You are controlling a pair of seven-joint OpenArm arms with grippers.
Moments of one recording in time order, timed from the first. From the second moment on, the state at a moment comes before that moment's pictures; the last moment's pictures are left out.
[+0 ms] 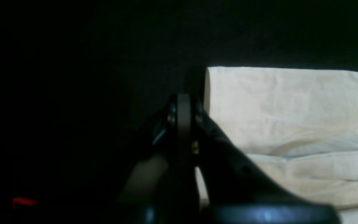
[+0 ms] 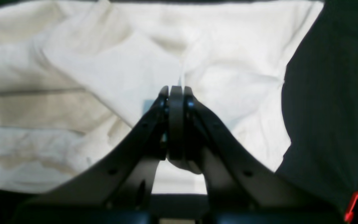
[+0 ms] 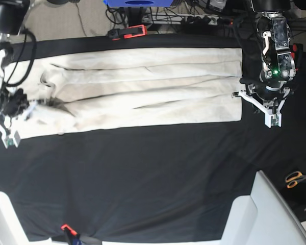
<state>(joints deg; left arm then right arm) 12.5 -14.6 -16.4 86.5 -9.1 -7.2 32.2 -3.7 12.1 20.0 90.4 8.1 25.6 -59.9</state>
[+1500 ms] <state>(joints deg) 13.6 -15.9 -16.8 86.5 -8.9 -7.4 32.2 -0.6 8.7 20.7 84.7 8.1 25.8 -60.0</state>
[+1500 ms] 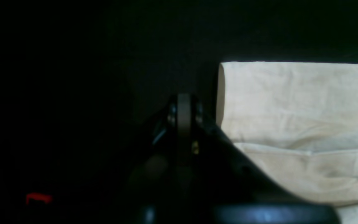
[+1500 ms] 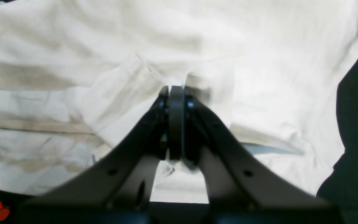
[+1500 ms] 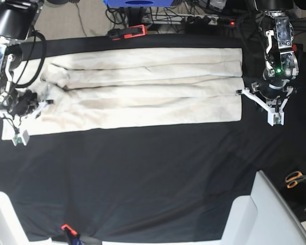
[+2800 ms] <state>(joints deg) 18.7 -17.8 -26.8 71.9 -37.4 -37.9 32.6 -17.7 1.5 35.3 108.7 7.9 39.7 -49.0</state>
